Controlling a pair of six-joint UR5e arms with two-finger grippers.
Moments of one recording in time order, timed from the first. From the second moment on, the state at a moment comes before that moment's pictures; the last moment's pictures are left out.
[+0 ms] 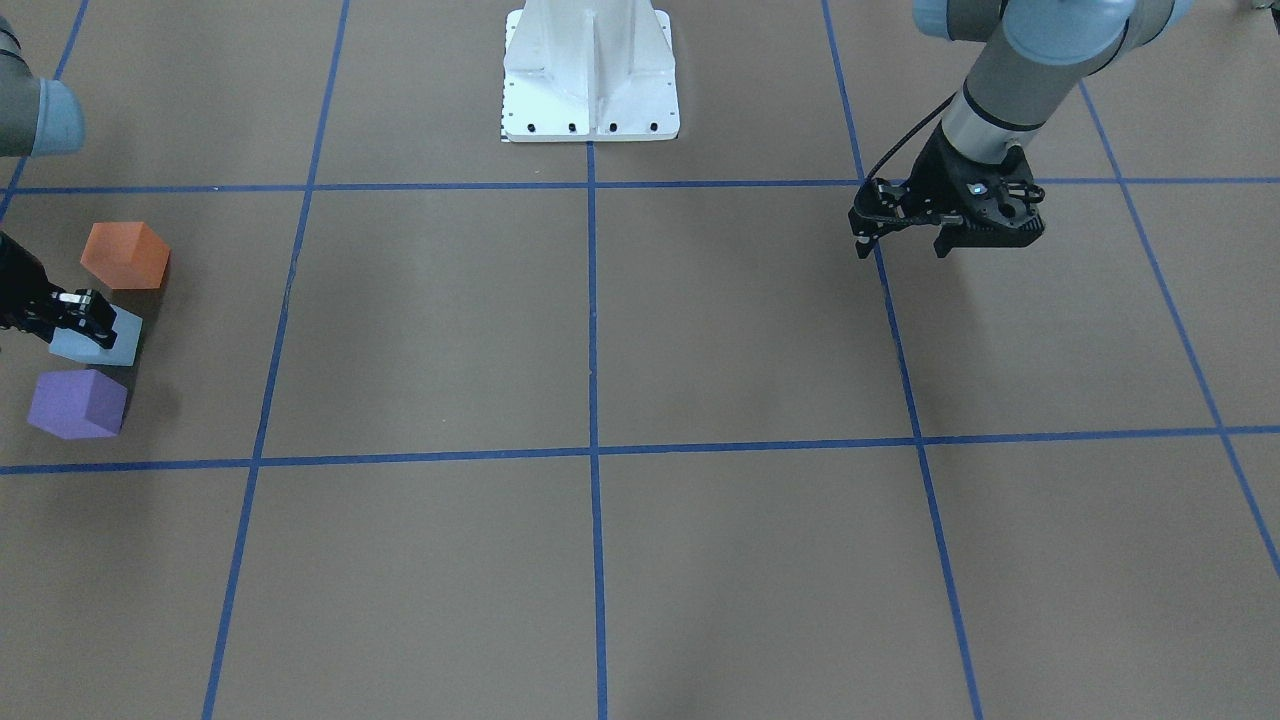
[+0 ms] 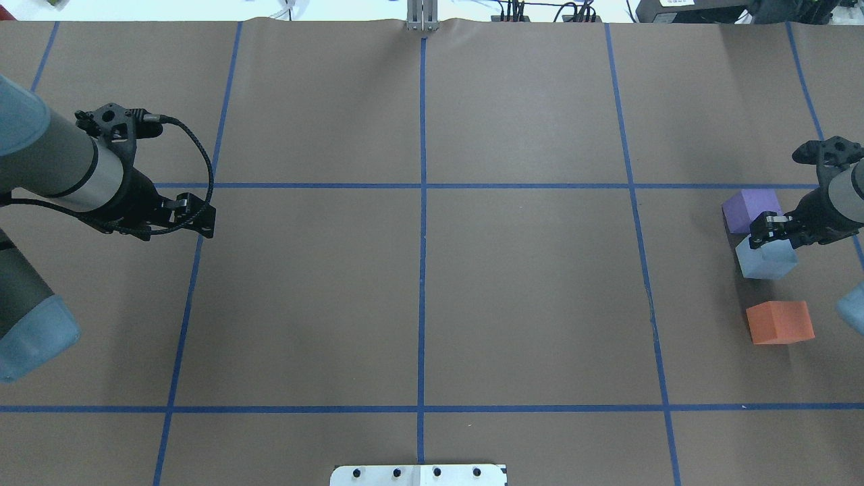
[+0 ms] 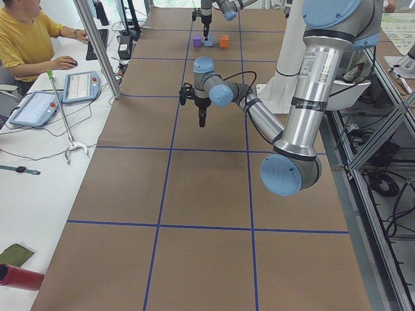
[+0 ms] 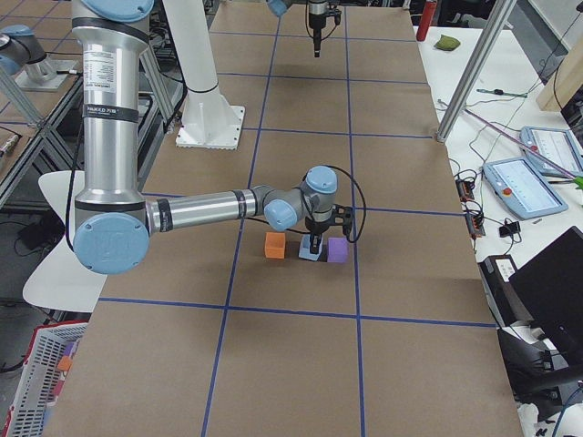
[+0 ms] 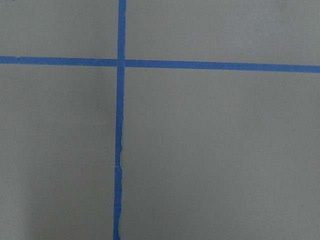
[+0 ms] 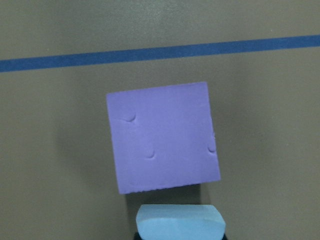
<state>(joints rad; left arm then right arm) -0.80 -1.80 -2.04 -1.59 -2.09 -1.02 1.01 -1.63 1.71 -1.19 2.17 0.80</state>
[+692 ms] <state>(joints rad) -0.80 -1.80 -2.05 -1.59 -2.09 -1.03 1.00 -1.64 1.71 -1.15 2.17 0.80</state>
